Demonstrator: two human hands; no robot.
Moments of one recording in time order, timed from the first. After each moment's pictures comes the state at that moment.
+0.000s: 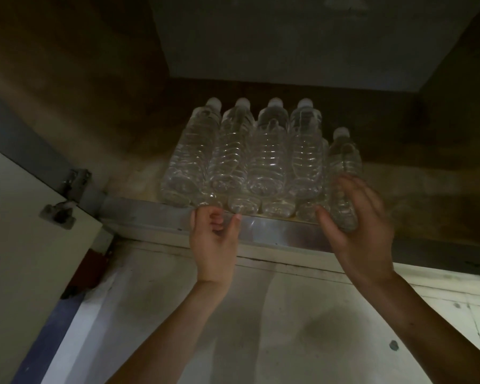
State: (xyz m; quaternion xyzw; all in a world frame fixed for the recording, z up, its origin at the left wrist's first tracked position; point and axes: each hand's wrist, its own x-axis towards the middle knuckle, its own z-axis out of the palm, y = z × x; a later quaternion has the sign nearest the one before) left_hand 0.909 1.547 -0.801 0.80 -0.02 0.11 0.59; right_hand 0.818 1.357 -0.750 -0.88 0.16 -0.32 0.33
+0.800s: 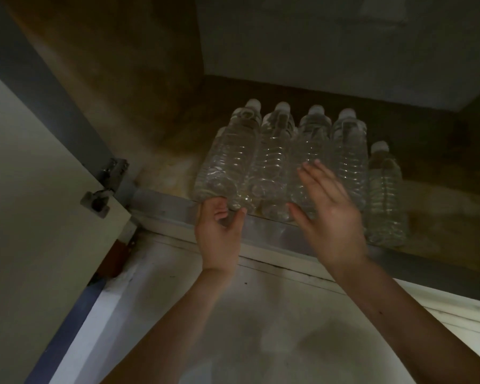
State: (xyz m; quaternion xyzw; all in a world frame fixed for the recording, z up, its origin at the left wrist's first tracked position) left_hand 0.946 1.578 -0.805 0.77 0.03 0.13 0.63; right_hand 0.890 1.414 -0.746 -0.94 0.01 -0.28 0.18
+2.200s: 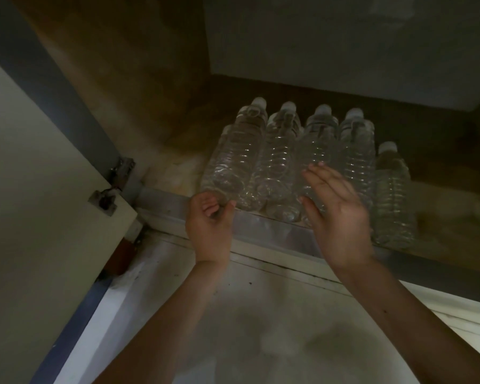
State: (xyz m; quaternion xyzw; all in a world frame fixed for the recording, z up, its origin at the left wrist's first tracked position) left_hand 0.959 1.593 -0.798 0.75 0.09 0.12 0.65; right_hand 0.894 1.411 -0.747 -0.93 0.01 -0.31 0.21
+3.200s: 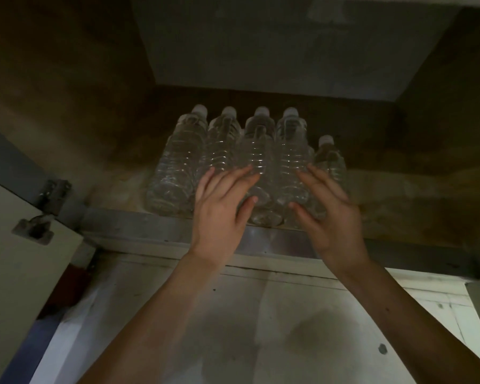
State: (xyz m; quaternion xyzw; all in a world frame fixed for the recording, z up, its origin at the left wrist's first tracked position) left_hand 0.947 1.526 -0.750 0.83 -0.38 0.22 0.35; right_hand 0.845 1.356 -0.741 -0.90 0.11 -0.26 0.32
